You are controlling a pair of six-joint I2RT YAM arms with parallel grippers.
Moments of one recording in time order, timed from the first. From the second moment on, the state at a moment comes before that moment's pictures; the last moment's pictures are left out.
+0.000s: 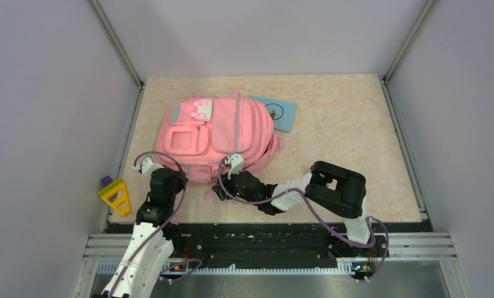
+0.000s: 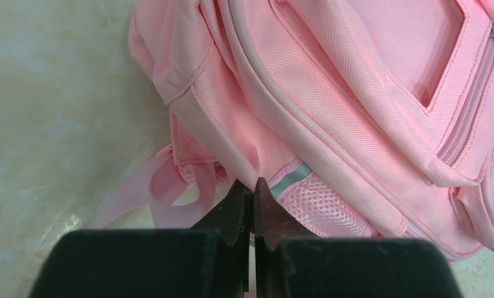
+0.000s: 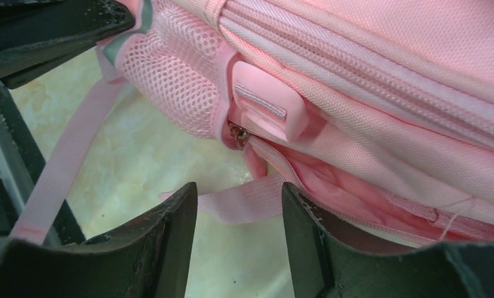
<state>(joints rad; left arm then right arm) -0.12 0.50 0.24 -0.26 -0.25 -0.83 1.21 2.00 0.91 0.76 0.26 0.45</state>
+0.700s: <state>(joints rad) -0.12 0.50 0.28 -0.29 -0.24 -0.81 1.19 2.06 1.10 0.48 0.22 0.46</state>
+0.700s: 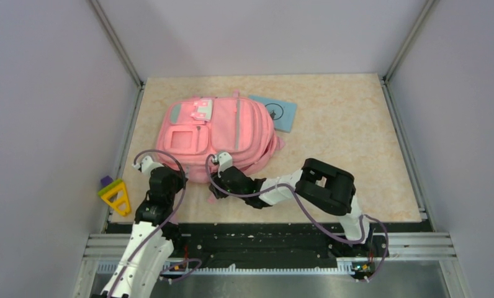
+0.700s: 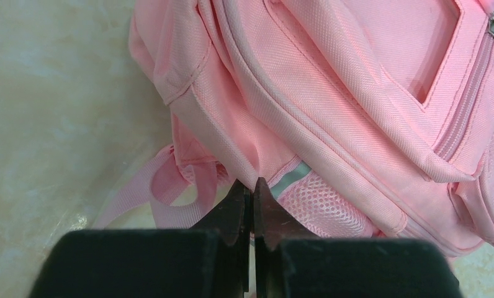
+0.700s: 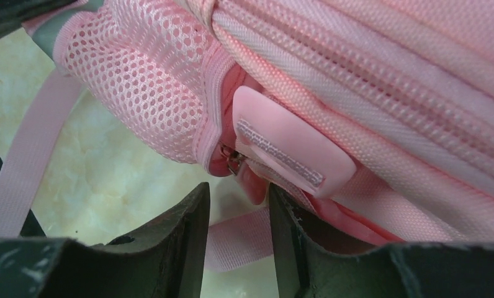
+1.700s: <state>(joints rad) -0.07 0.67 0.45 -0.32 -0.24 -0.71 1.19 1.82 0.92 0.38 0.38 0.34</state>
